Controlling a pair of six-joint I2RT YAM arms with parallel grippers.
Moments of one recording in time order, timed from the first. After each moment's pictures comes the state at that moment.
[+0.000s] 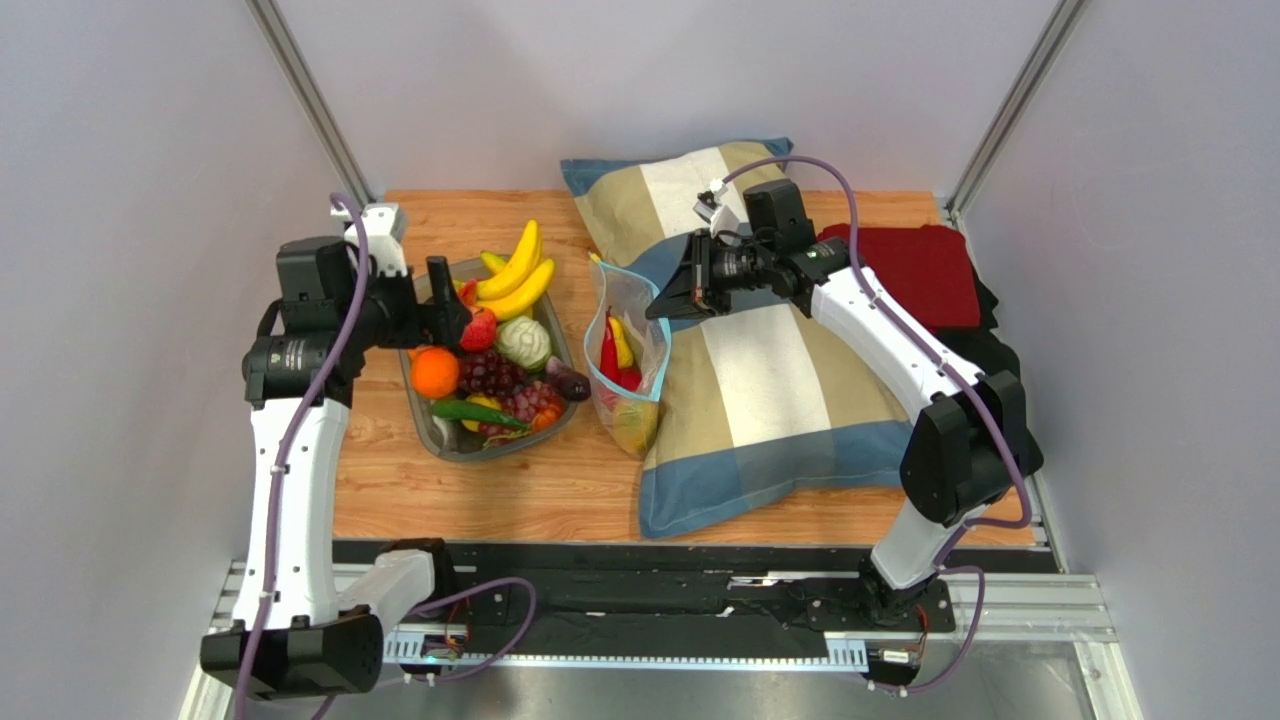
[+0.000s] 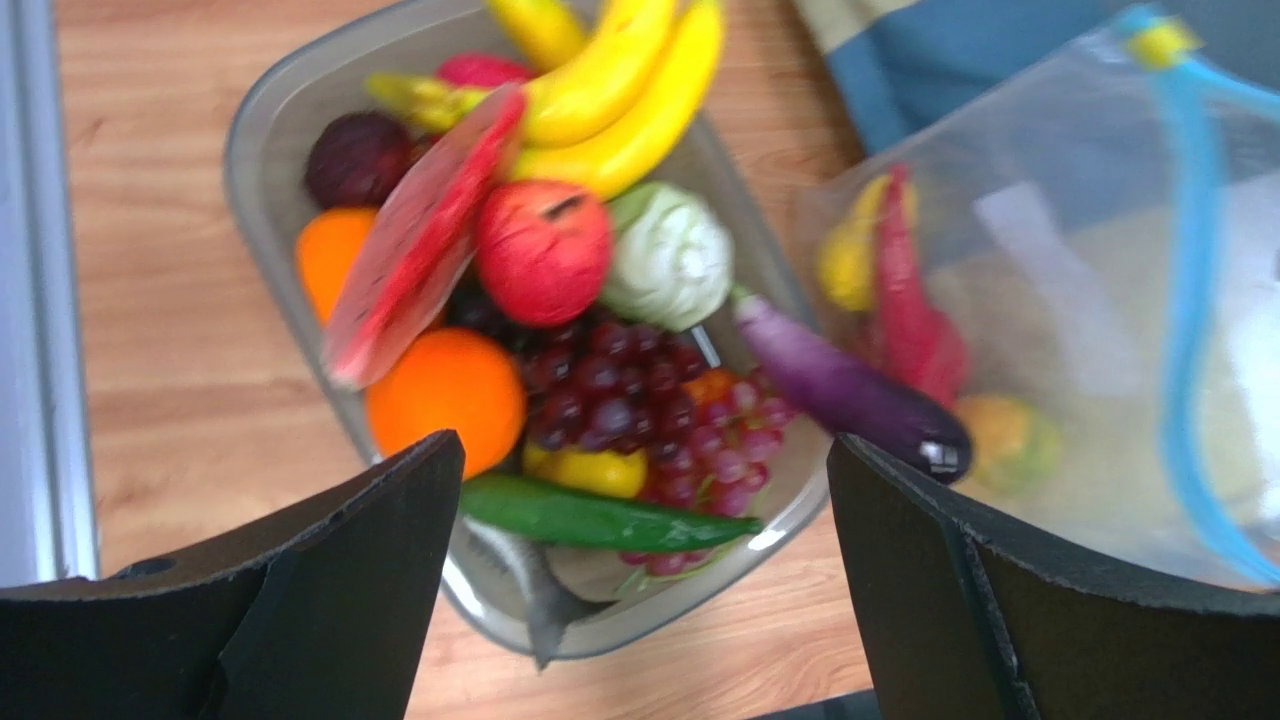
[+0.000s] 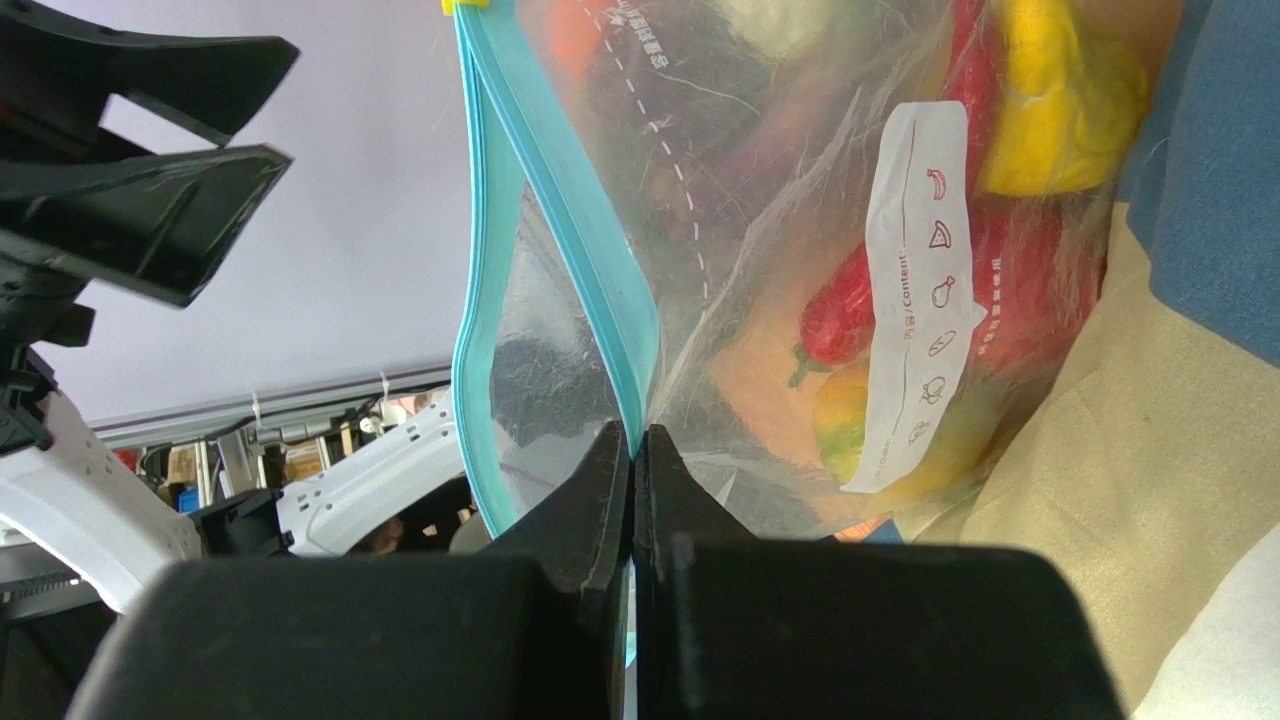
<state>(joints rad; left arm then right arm) 0.03 1.05 1.33 -0.86 0.30 -0.04 0.44 1.70 1.52 -0.49 -0.82 0.71</state>
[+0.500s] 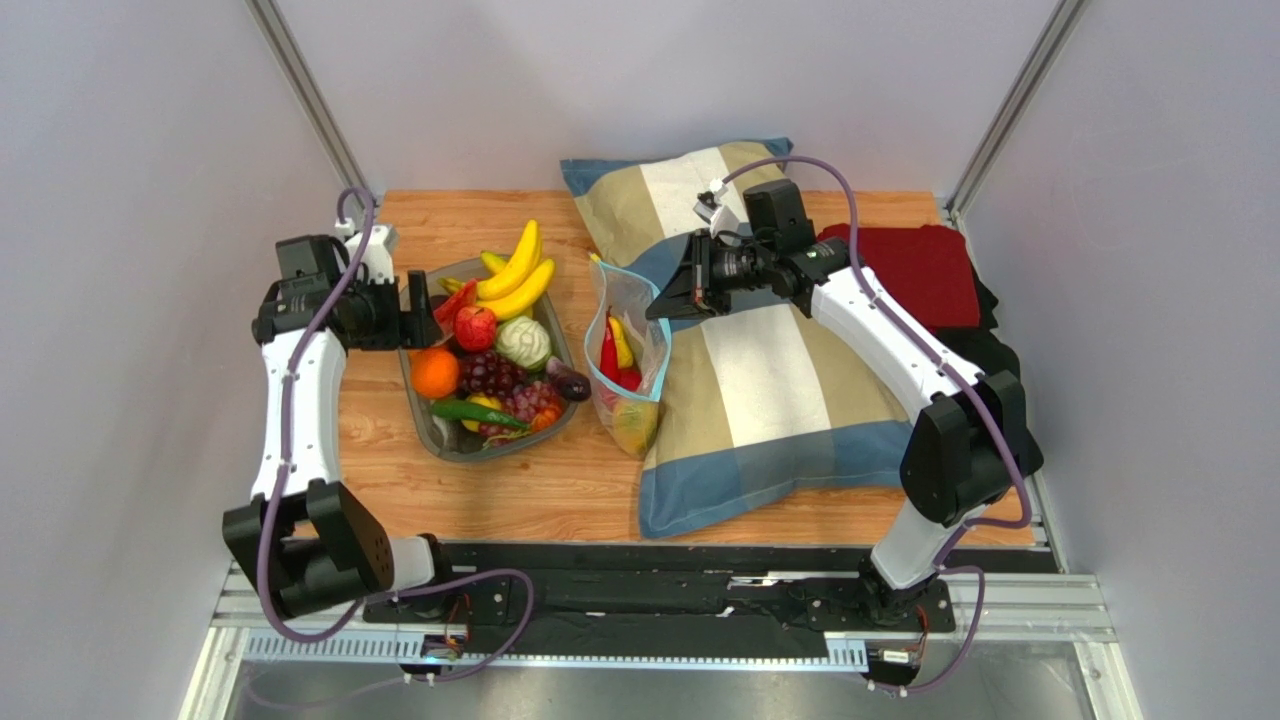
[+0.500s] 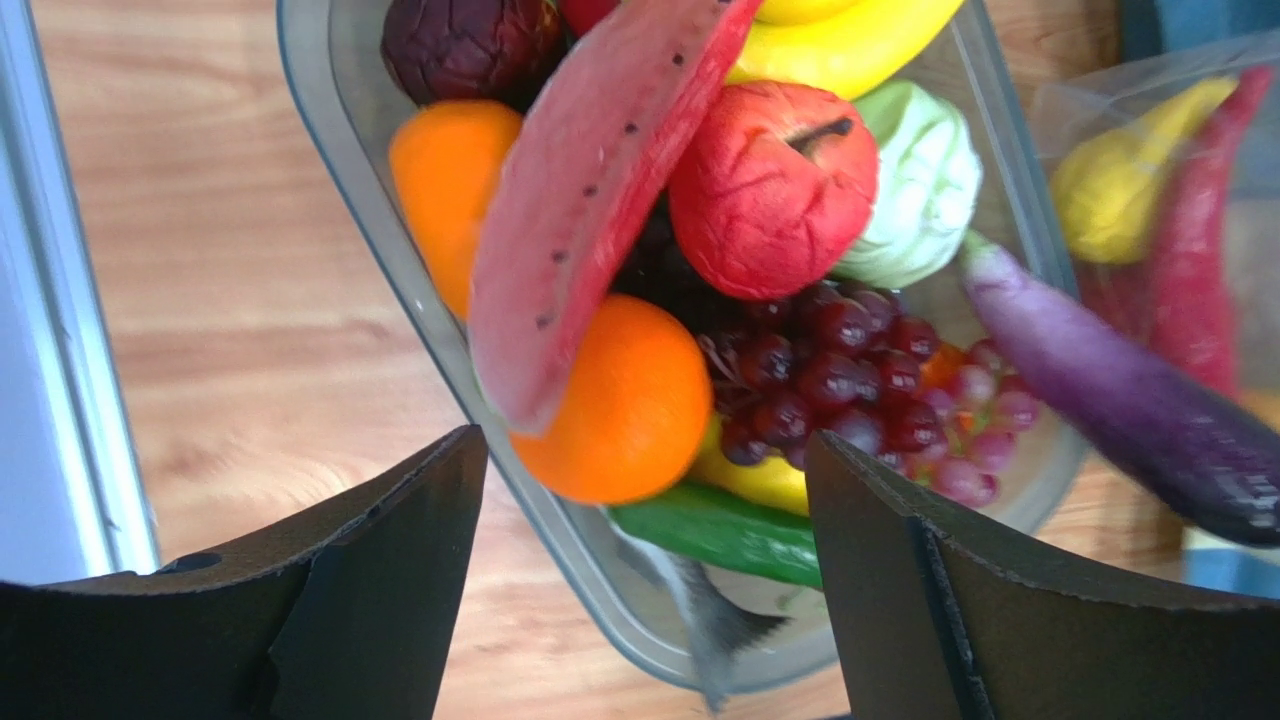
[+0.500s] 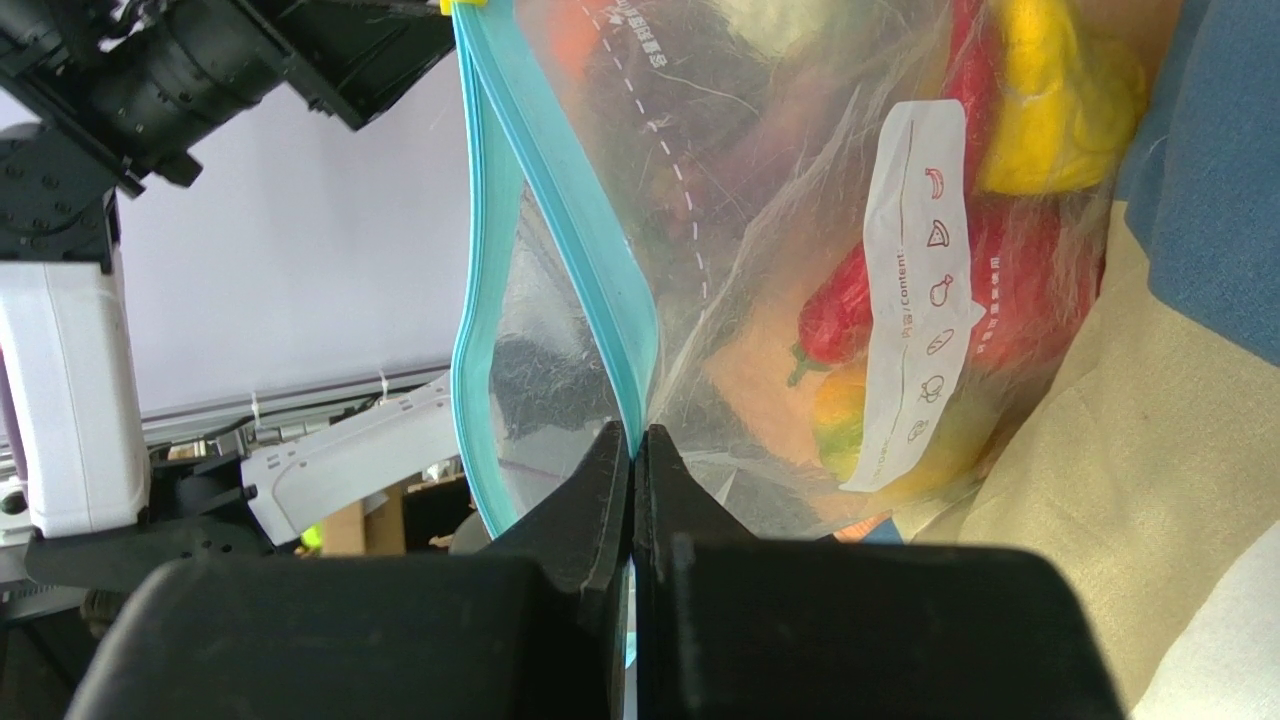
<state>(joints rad) 0.29 1.28 1.22 -0.82 0.40 0.17 0.44 1.70 1.53 -0.50 -0.82 0.71</state>
